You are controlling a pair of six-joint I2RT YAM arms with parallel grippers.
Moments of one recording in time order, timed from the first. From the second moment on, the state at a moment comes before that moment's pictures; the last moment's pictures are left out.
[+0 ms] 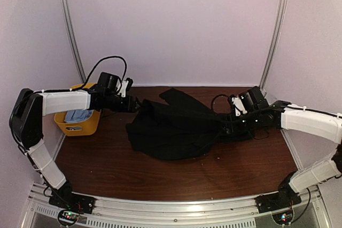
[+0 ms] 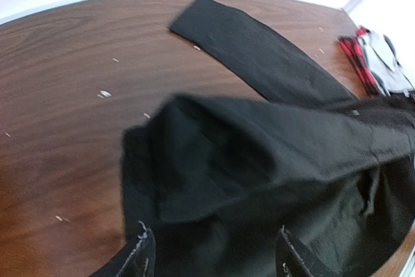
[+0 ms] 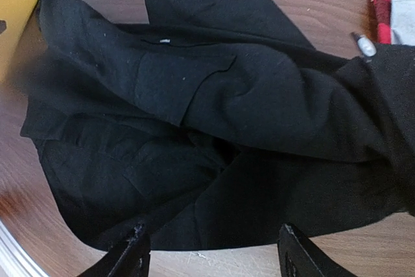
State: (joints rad) left arm -0.43 1.72 1.17 -0.16 0.25 -0.26; right arm 0.56 1.28 0.88 -0.45 0.00 0.38
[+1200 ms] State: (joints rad) left arm -0.62 1.55 0.84 -0.11 0.08 -0.26; right arm 0.62 1.23 0.74 -0.39 0.11 0.61
